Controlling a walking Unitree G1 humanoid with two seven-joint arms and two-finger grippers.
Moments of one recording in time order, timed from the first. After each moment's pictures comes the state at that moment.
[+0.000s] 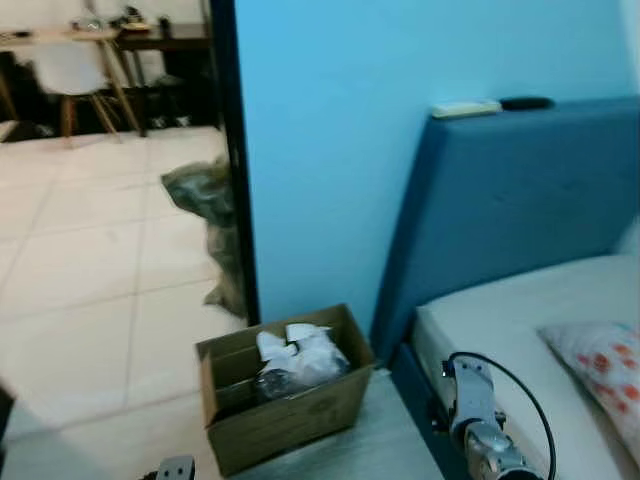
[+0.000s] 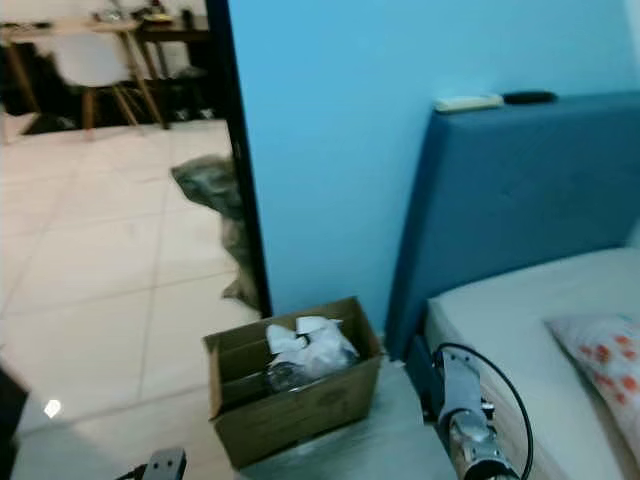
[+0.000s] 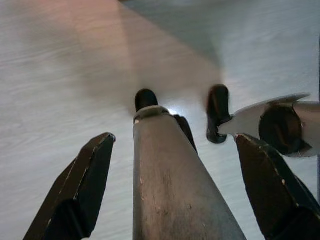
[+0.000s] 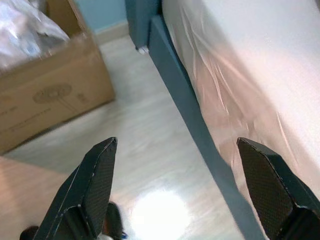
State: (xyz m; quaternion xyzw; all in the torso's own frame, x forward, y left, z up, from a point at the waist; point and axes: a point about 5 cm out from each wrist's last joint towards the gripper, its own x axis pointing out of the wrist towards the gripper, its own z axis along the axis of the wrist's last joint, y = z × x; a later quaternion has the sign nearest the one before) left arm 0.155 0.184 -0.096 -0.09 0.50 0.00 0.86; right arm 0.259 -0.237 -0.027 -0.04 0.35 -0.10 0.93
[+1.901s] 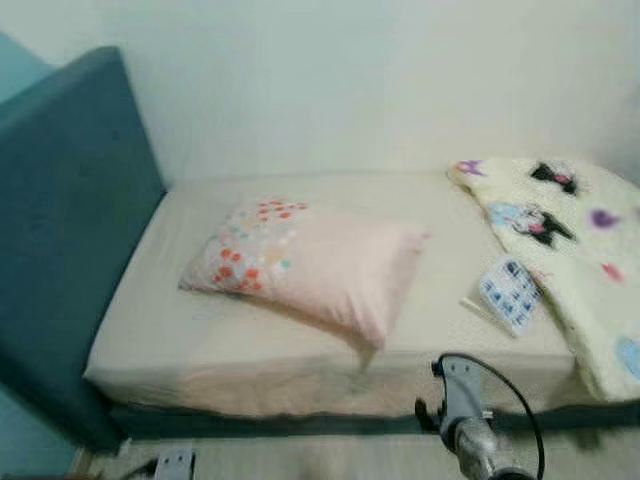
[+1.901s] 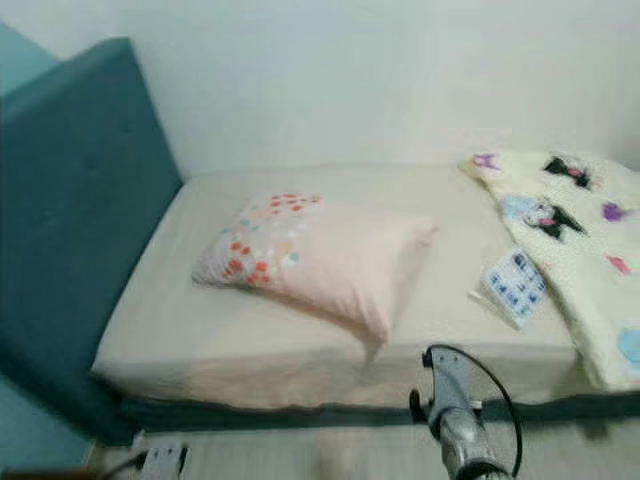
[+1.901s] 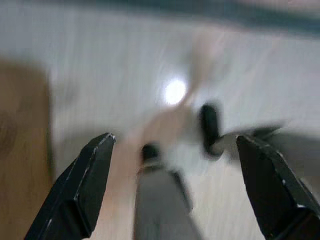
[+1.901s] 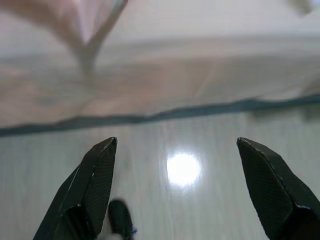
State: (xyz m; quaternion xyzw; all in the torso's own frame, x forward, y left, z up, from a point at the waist) left arm 0.182 0.181 -0.083 -0.10 0.44 -0.01 0.89; right arm 0.263 -0.228 -0.024 -0.03 0.32 -0.06 0.94
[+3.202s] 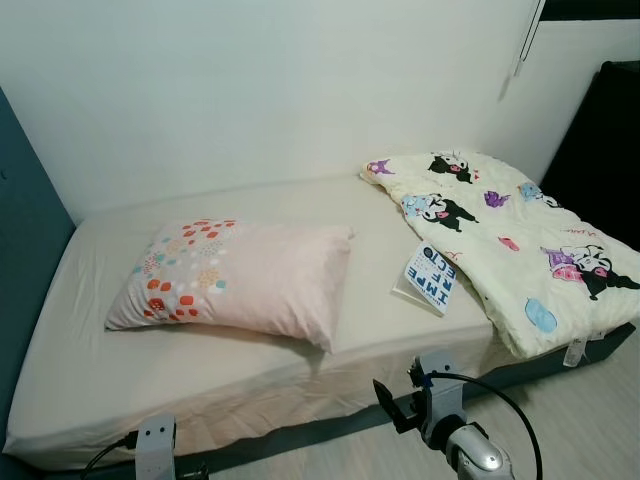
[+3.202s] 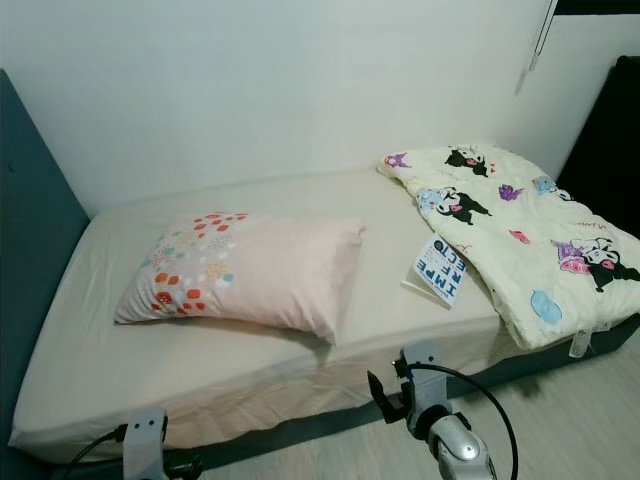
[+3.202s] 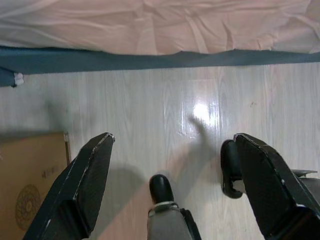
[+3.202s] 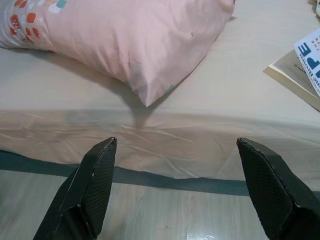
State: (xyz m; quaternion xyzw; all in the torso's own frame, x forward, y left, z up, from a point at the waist) left arm 0.192 0.207 -0.074 -0.08 0.40 0.07 0.91; right arm 0.253 -0.190 -0.005 -0.05 0.17 0.16 0.97
